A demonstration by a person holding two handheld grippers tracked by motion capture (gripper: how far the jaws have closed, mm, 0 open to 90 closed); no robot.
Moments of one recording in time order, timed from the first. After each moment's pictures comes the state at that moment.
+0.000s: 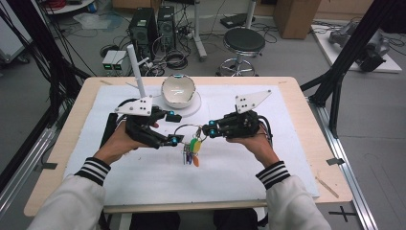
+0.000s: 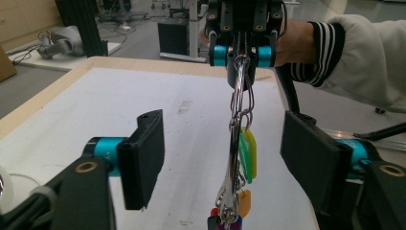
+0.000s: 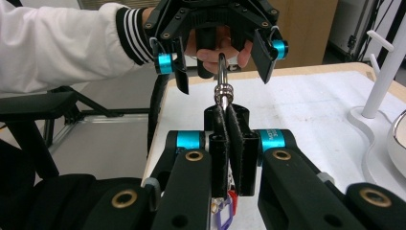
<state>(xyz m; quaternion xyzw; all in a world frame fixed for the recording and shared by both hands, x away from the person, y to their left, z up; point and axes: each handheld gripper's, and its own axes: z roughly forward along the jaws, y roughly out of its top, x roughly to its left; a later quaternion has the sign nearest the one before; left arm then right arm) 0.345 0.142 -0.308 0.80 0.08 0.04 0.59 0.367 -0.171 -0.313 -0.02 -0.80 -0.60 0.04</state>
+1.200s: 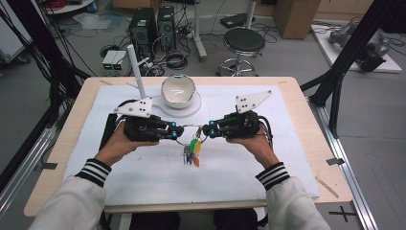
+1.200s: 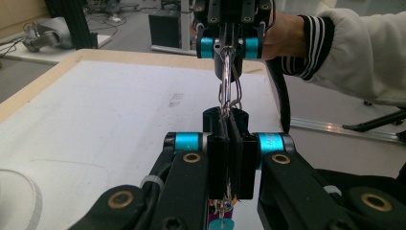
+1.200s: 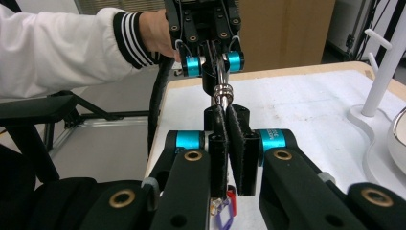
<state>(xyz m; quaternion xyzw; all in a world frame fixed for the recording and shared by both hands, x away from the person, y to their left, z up) 0.343 0.145 -0.307 0.81 0.07 0.03 0.58 0.366 -0.172 -0.314 -0.03 -0.80 -0.60 0.05</state>
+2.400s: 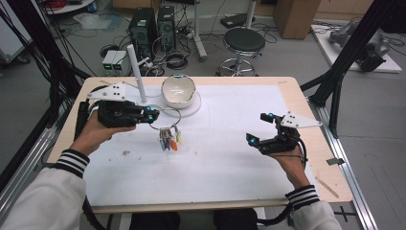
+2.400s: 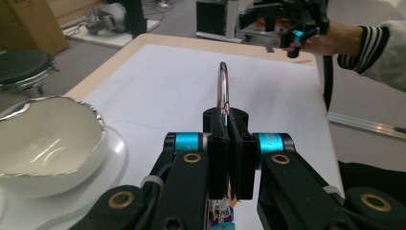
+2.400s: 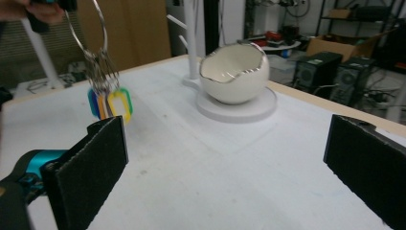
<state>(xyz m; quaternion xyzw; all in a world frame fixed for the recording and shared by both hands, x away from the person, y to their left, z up) 0.359 0.208 -0.278 0.82 0.14 0.10 0.55 0.338 -0.285 -0.368 -0.27 -0.73 -0.60 -0.18</state>
